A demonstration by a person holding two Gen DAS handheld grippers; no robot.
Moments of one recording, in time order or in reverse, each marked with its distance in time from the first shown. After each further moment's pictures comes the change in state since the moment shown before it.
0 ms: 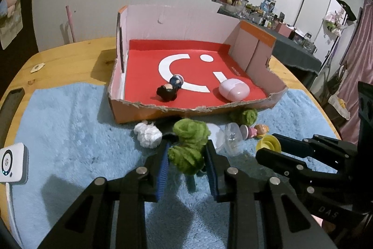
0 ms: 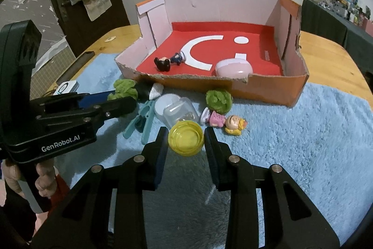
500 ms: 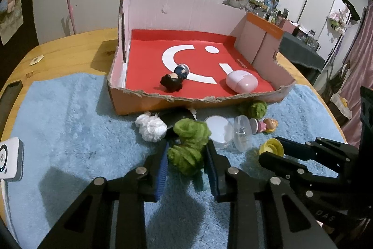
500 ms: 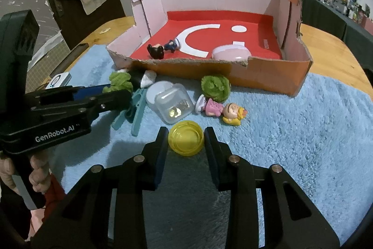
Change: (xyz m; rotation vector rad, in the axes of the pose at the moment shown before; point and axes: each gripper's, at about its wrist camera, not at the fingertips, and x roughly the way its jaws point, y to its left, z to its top) left arm 0.014 0.006 -0.005 -0.016 0.034 0.018; right arm 0.014 -0.004 -0.010 0.000 0.040 -0.023
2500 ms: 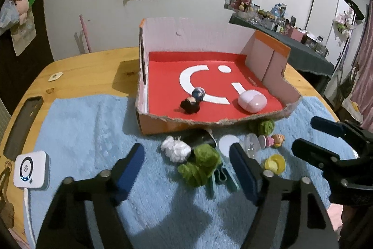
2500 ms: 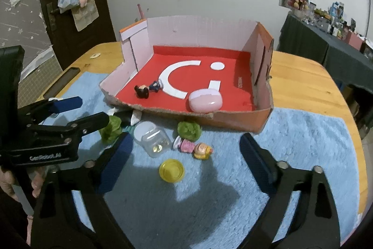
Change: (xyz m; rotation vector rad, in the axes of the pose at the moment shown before) left arm -0.026 0.005 0.008 0.015 -0.078 0.106; right arm -0.035 -0.008 0.027 -0.009 -0.107 -0.087
